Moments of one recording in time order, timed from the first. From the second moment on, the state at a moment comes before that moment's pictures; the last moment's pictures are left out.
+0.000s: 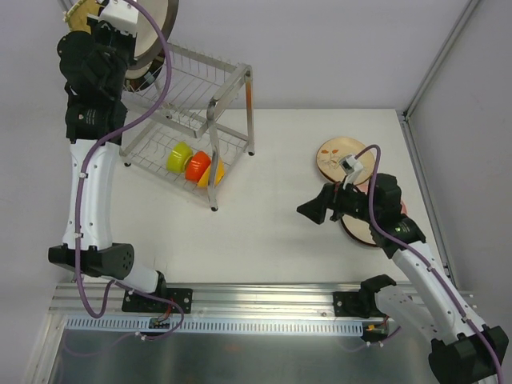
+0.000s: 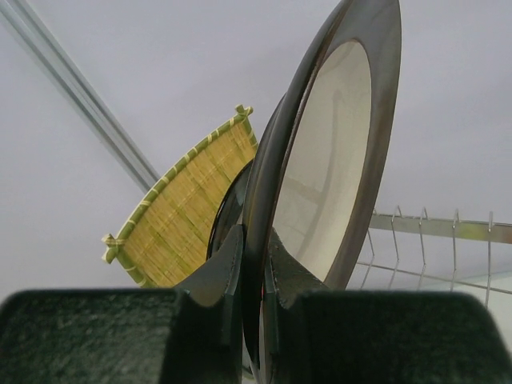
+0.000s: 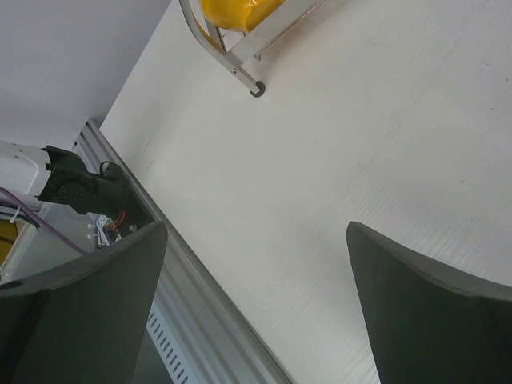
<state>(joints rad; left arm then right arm) -0.09 1.49 2.03 -0.27 -0.07 0.45 0.35 0.78 0.68 -0.28 -0.61 0.38</state>
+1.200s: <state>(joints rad) 0.07 1.60 1.92 -0.24 0.07 0.35 0.35 0.86 0.69 -0.26 -0.62 0.37</state>
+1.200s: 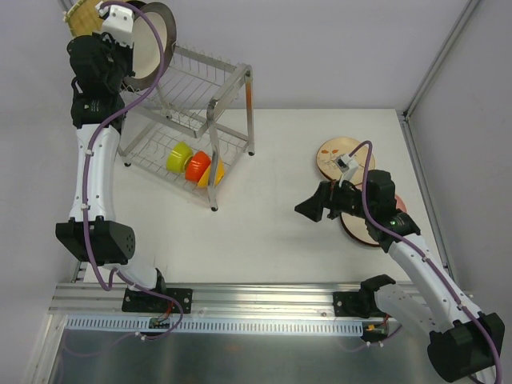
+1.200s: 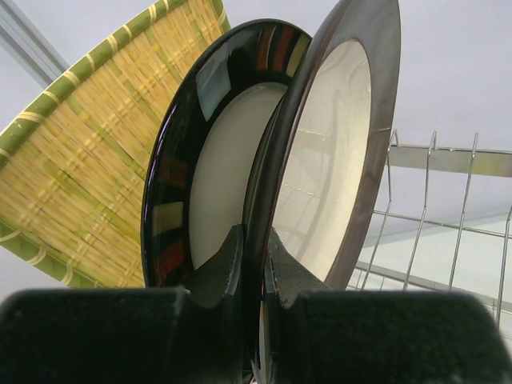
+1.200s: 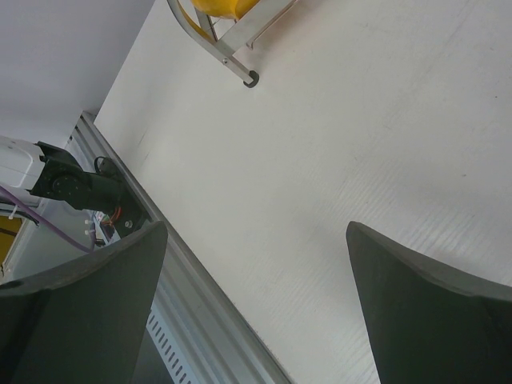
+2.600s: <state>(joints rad) 0.10 1.44 1.84 -0.09 0.10 0.19 0.35 0.84 0.69 -0.26 -0.60 0.37</state>
